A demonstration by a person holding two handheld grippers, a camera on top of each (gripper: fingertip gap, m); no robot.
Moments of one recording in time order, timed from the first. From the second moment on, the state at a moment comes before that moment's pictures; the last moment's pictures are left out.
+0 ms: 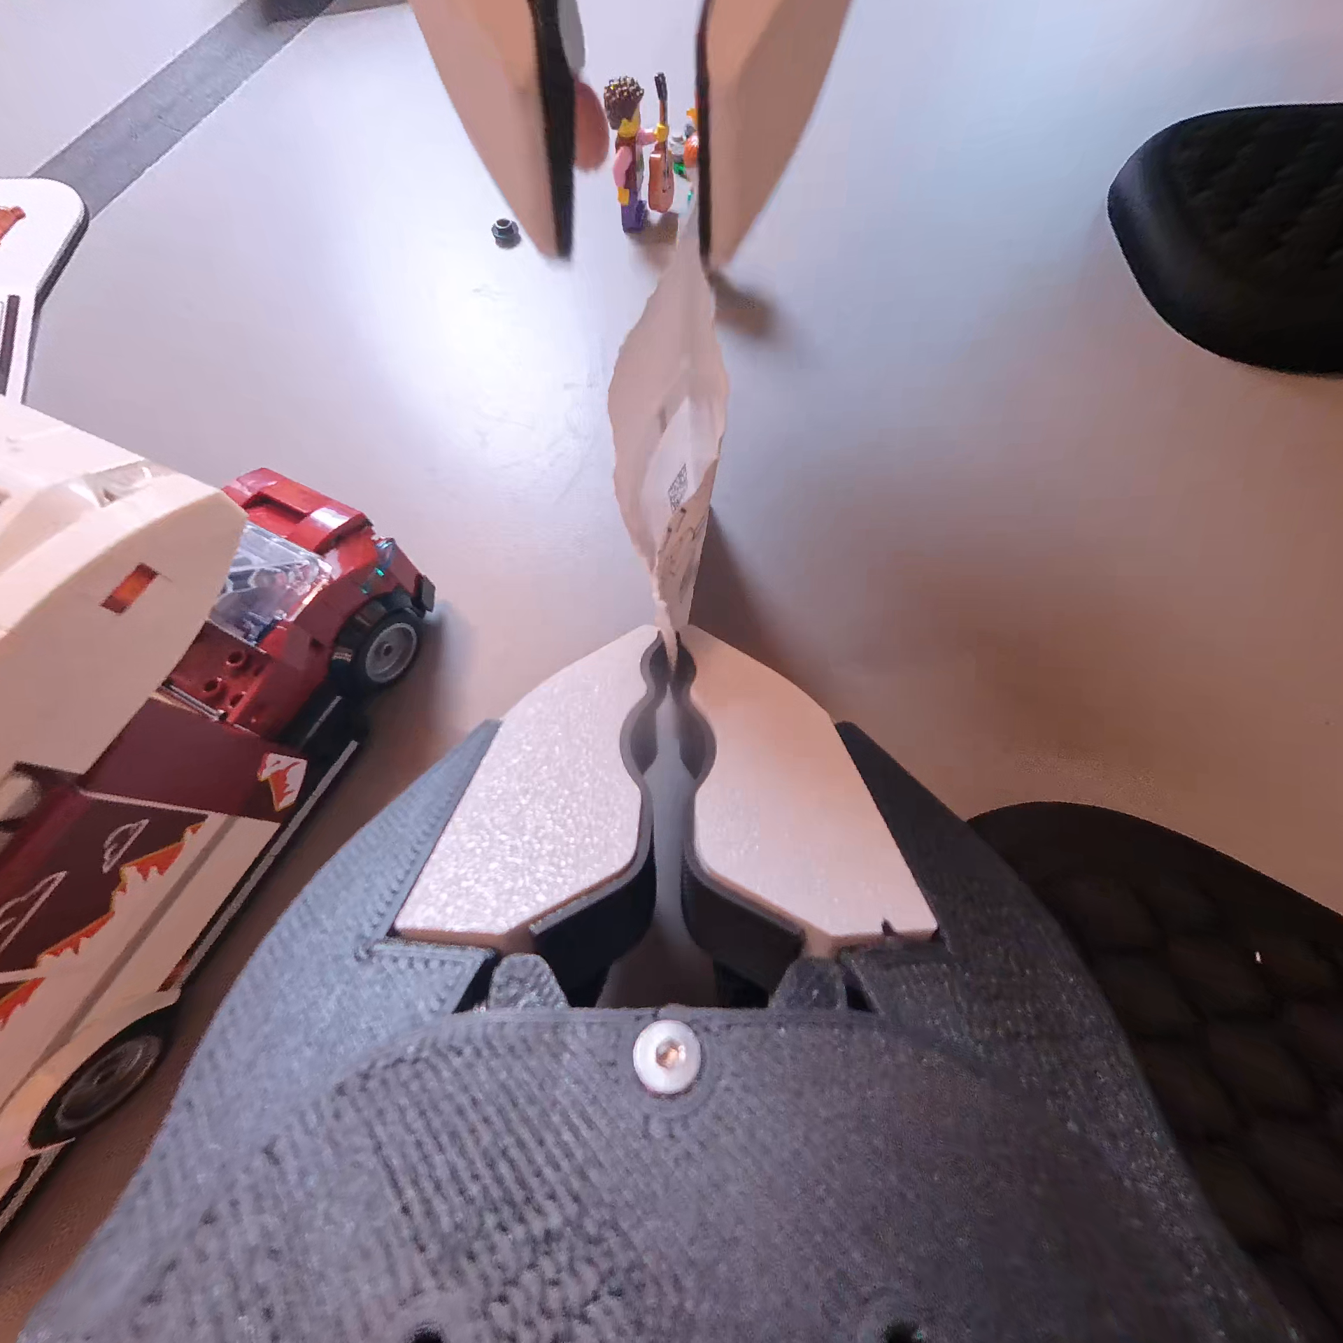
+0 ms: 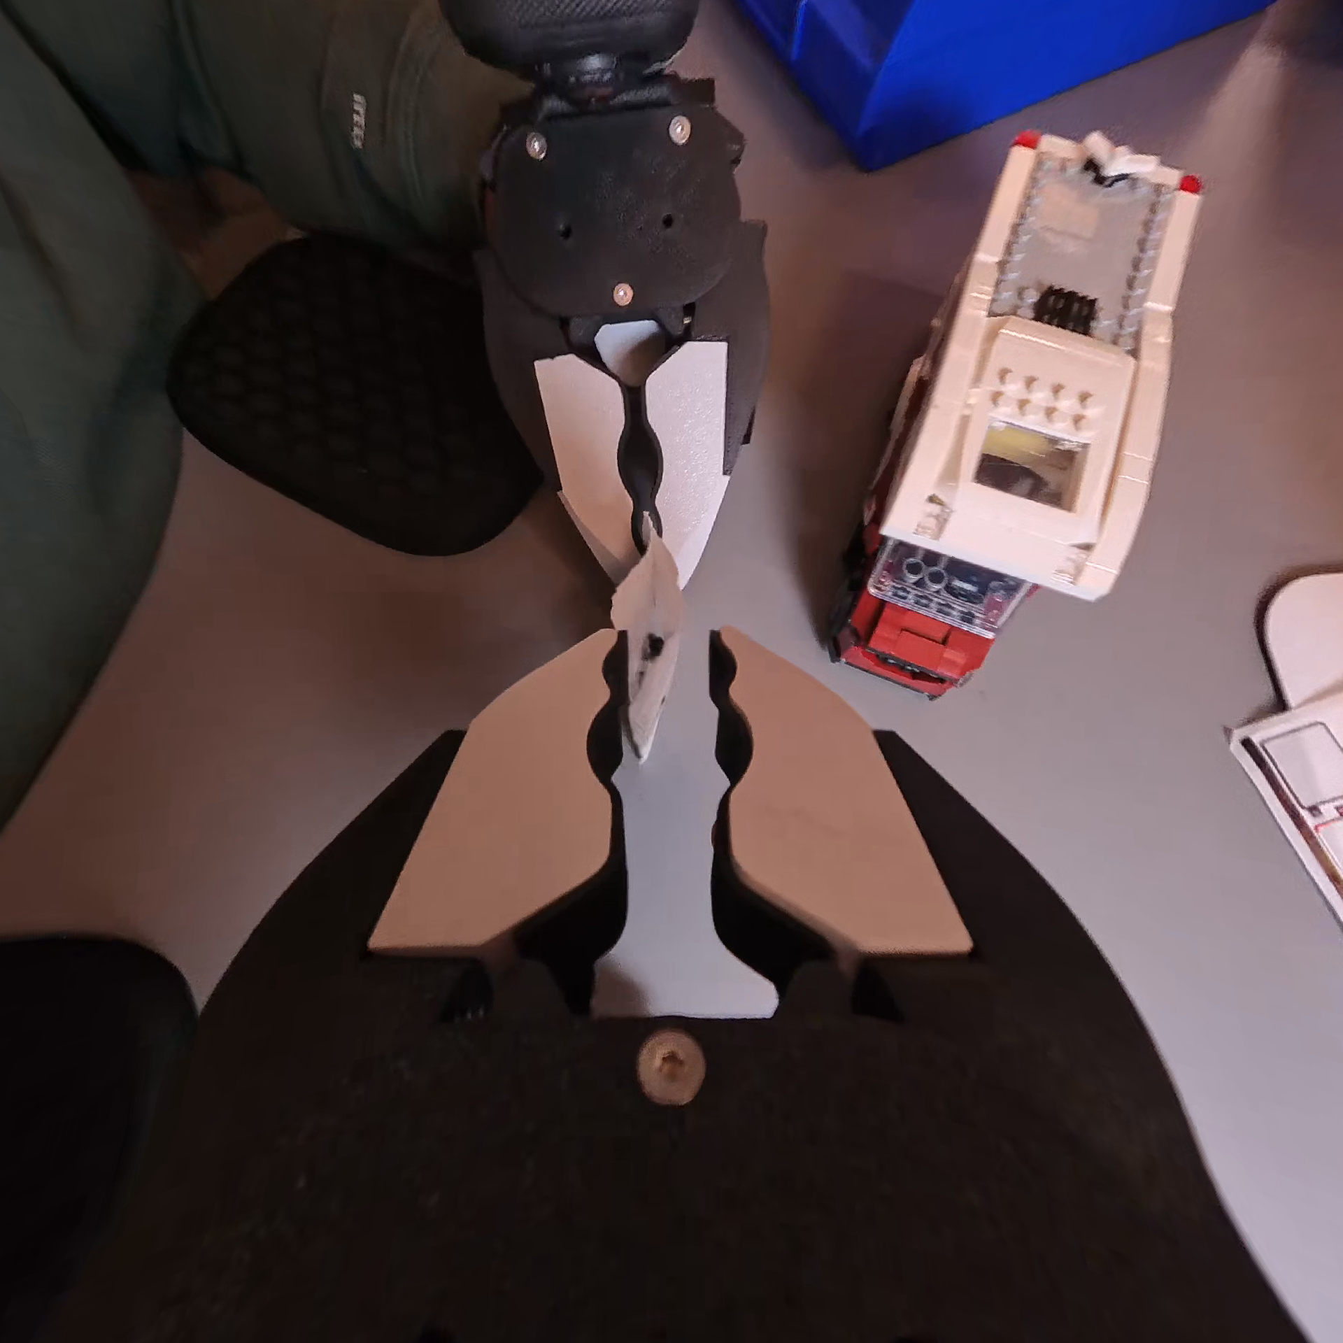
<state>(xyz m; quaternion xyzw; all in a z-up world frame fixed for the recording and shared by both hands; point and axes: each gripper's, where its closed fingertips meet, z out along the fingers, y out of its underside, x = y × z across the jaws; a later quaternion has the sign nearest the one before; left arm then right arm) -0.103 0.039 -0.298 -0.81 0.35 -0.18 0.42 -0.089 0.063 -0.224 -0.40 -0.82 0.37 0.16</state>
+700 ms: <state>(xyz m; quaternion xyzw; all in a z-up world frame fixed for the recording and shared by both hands) -0.104 0.040 -0.299 -0.82 0.35 -0.18 0.42 -0.033 0.200 -0.299 -0.56 -0.80 0.20 0.12</state>
